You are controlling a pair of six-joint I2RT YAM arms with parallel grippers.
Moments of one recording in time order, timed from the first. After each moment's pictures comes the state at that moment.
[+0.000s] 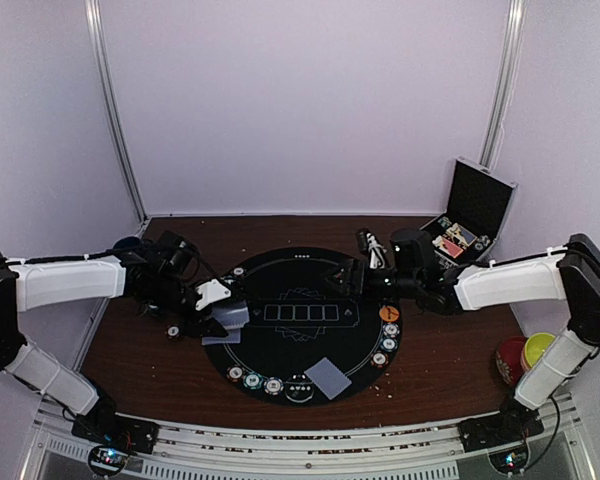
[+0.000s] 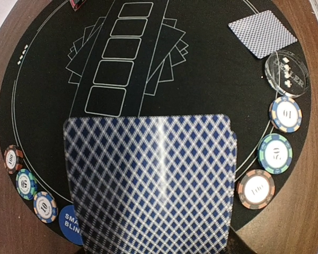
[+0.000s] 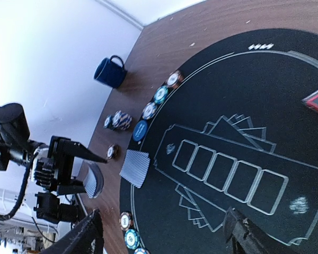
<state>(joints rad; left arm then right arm) -0.56 1.41 0.84 -0.49 0.38 0.77 0.71 1.57 0.83 0.33 -0.33 0.76</state>
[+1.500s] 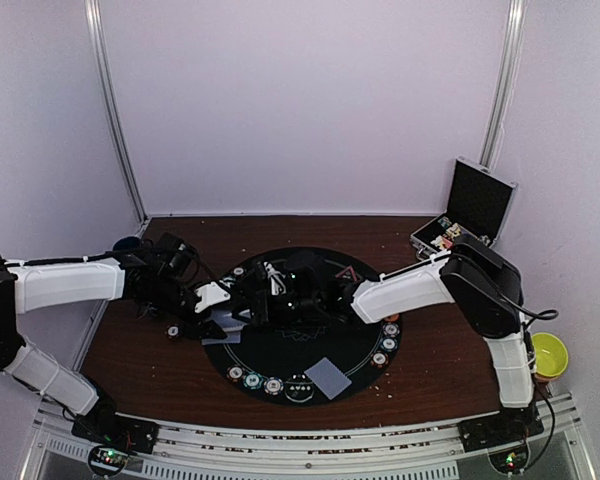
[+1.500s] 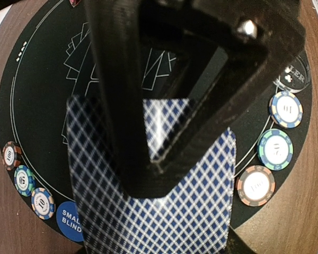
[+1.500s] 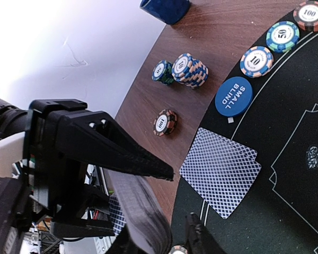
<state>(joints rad) -0.57 1.40 0.83 -0.49 0.36 0.77 1.00 2.16 1.37 0.40 -0.39 0.84</state>
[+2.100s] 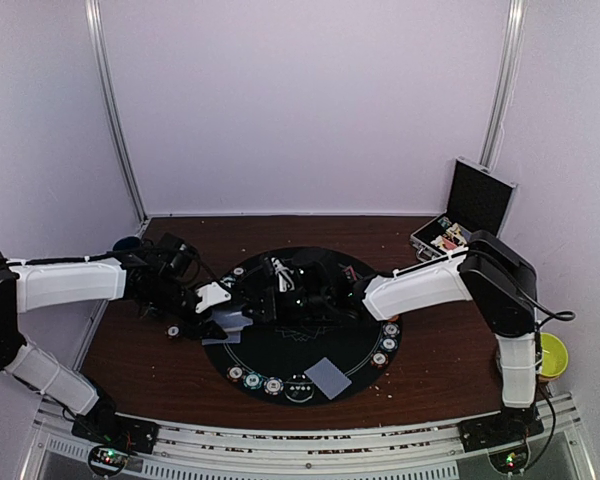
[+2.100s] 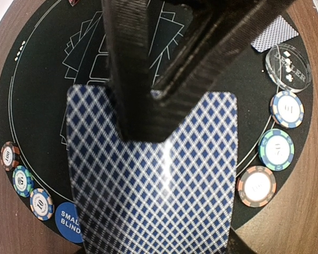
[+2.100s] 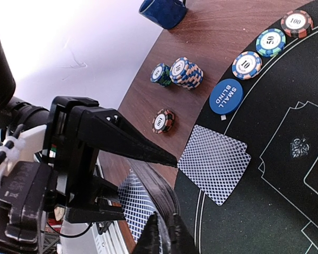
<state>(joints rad) -0.57 1.41 0.83 -0.48 0.36 0.77 0.99 2.07 1.31 0.36 -0.38 0.81</state>
